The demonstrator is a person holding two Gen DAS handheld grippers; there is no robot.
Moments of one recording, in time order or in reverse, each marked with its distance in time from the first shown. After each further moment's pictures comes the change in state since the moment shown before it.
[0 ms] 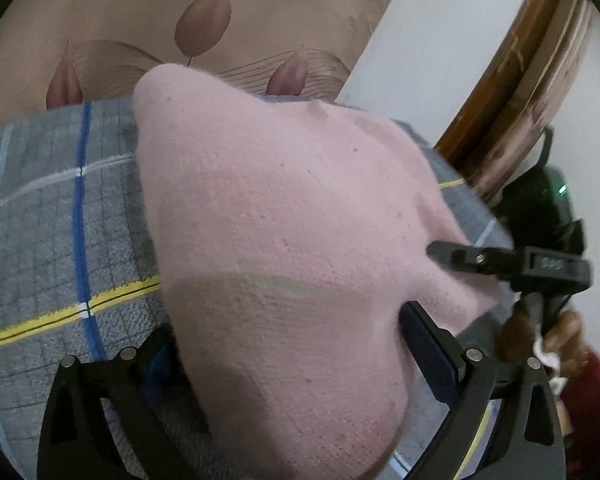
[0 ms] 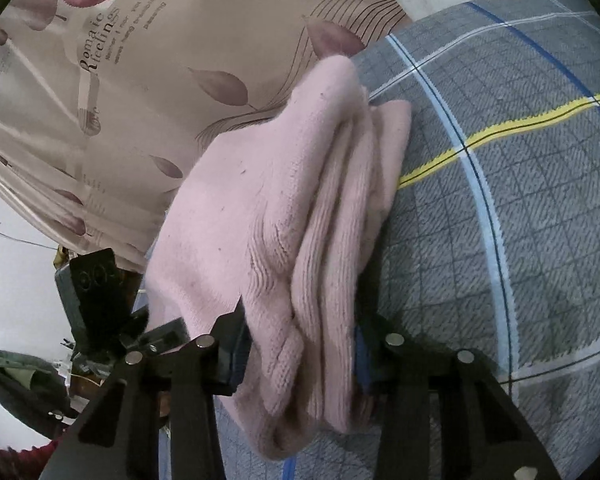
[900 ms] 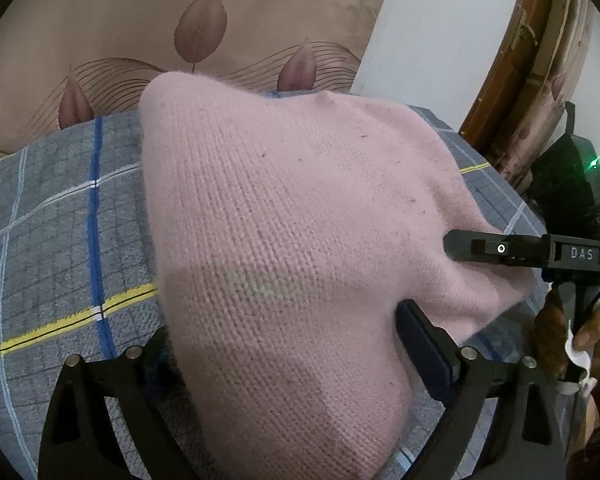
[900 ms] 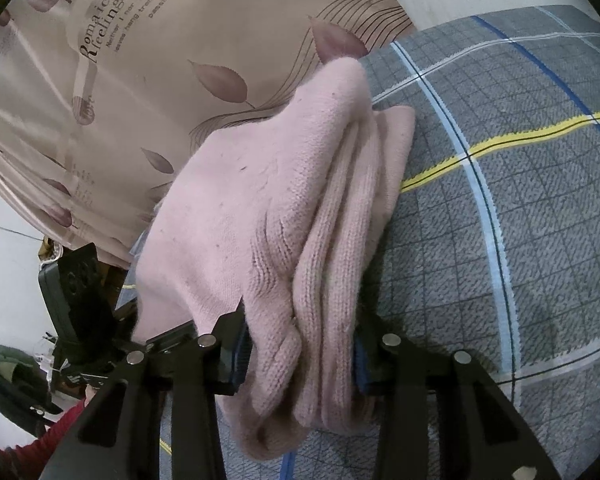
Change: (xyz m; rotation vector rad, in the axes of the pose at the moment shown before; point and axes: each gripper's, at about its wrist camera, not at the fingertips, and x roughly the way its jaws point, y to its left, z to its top) left arm 0.005 -0.011 -0.002 0.049 0.005 0.116; right arm 0.006 0.009 0.001 -0.040 -0.006 -0.049
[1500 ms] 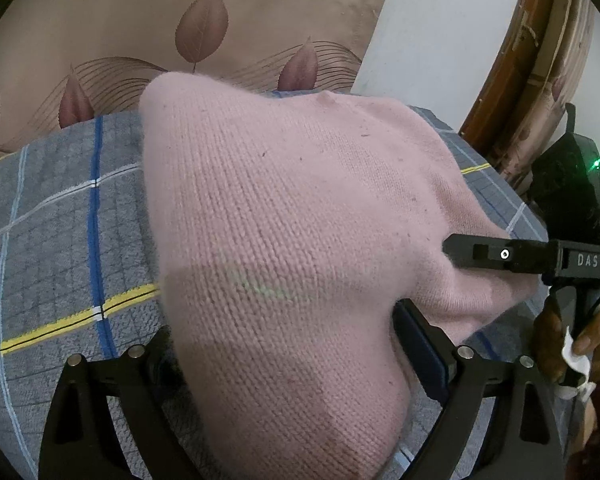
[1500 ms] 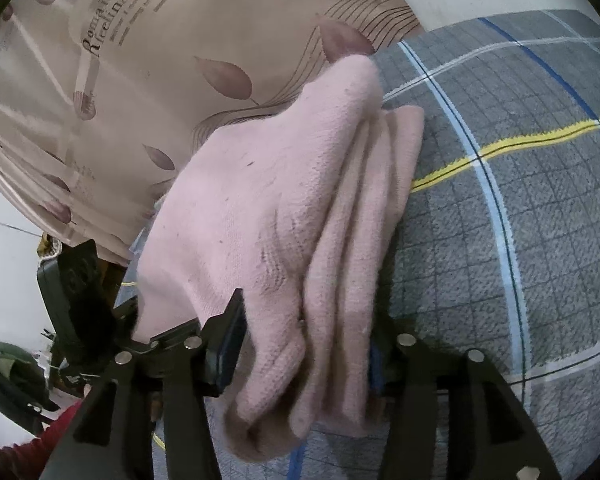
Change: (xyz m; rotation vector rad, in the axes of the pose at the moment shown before) left arm 0.000 0.005 0.001 -0.006 0.004 -0.025; right arm 0.005 0.008 0.000 -0.022 0.003 -0.013
